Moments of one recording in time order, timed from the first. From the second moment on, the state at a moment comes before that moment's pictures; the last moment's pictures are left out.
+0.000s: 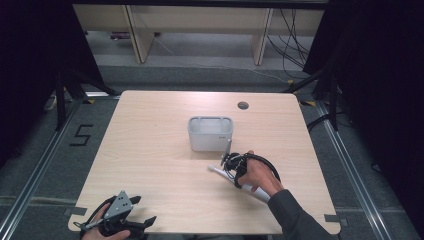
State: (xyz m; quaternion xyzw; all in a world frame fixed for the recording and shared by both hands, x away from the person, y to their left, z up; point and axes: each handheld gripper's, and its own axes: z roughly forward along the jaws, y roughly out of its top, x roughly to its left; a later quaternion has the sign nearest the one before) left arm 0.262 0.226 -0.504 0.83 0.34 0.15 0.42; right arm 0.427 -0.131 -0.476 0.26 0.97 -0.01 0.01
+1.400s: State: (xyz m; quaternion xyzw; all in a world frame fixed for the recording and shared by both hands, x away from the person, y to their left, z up) left arm 0.262 0.224 -0.506 0.82 0.35 0.14 0.43; right arm 0.411 -0.167 -0.398 0.28 0.93 0.22 0.08
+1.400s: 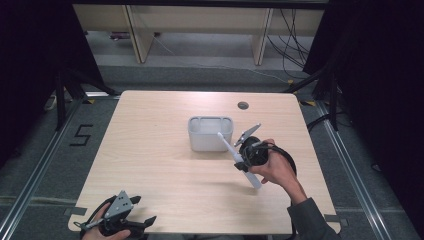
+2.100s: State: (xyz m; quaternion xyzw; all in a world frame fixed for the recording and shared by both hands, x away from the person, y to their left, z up) left arm 0.262 0.224 -0.506 0.82 0.35 0.14 0.43; right arm 0.414 -0.174 -0.376 0.29 0.86 0.39 0.13
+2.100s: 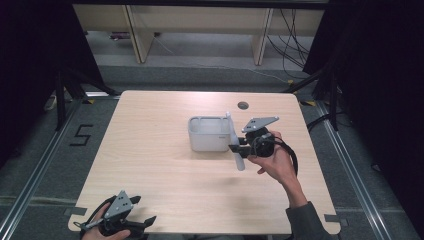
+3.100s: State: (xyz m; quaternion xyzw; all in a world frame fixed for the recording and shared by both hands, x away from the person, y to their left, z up) left arm 0.262 0.226 -0.505 0.83 0.34 0.15 0.42; right arm 0.434 -0.150 -0.341 0.28 0.83 0.45 0.16
